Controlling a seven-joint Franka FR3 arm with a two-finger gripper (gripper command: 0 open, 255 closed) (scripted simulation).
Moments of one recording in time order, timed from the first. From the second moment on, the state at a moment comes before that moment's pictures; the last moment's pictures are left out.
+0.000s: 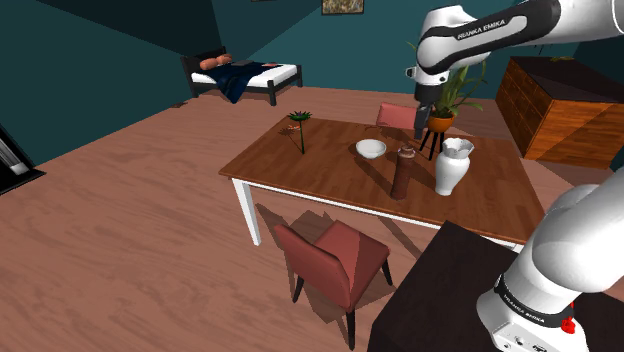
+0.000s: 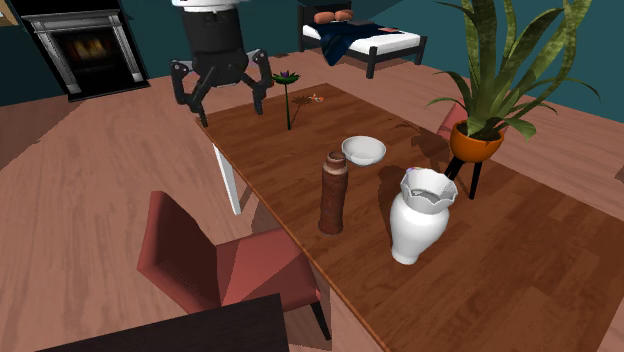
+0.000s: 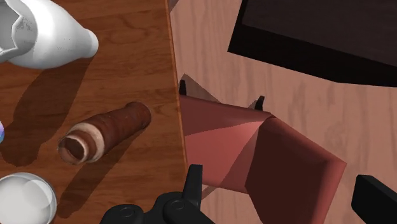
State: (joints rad) arm -0.10 -0.31 -0.35 -2.24 -0.14 1.92 -0.62
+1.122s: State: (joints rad) arm -0.23 0.36 -0.47 -1.79 0.12 2.05 -1.03
